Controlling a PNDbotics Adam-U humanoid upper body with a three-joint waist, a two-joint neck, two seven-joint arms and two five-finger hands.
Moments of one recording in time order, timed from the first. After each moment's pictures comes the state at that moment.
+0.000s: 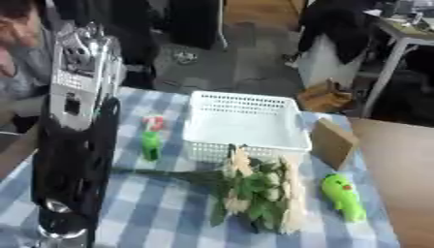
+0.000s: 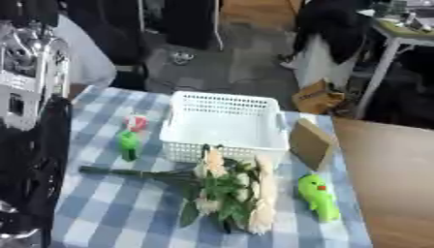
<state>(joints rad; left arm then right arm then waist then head) -0.63 0.23 0.15 -1.96 -0.02 -0.21 0.24 -0.01 -0.71 -0.36 -1.99 -0.29 -0.45 -0.51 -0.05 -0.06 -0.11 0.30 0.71</state>
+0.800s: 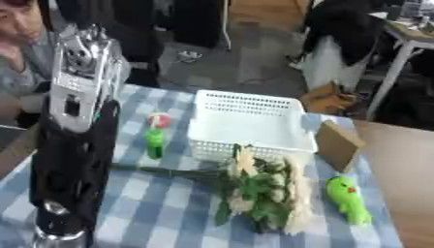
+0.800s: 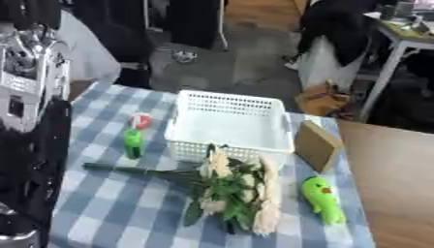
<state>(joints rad) -0.63 0.23 0.13 -1.95 -0.02 -0.20 0.22 0.05 -0.94 -0.23 -1.90 0.16 -0.25 -0.14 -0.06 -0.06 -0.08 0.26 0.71</state>
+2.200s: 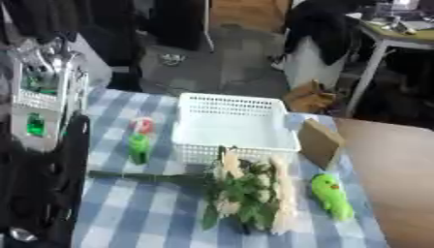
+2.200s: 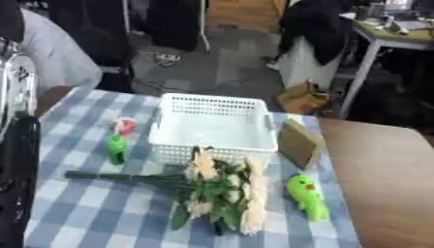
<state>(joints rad) -0.65 0.19 0.10 -1.95 -0.01 -0.19 0.18 -0.18 -1.03 0.08 -1.25 0.50 -0.66 0.34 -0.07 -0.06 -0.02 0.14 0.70</state>
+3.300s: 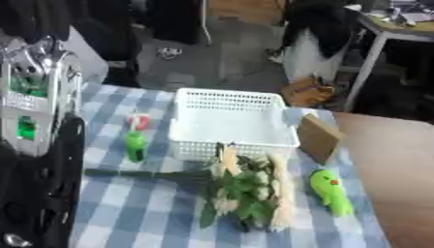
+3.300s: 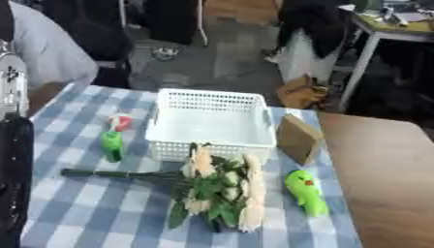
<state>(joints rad) -0.66 0.17 0.09 -1.96 0.00 -0.19 0.17 -0.29 -0.95 0.10 -1.13 0.28 -0.45 0.66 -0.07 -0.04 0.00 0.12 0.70</state>
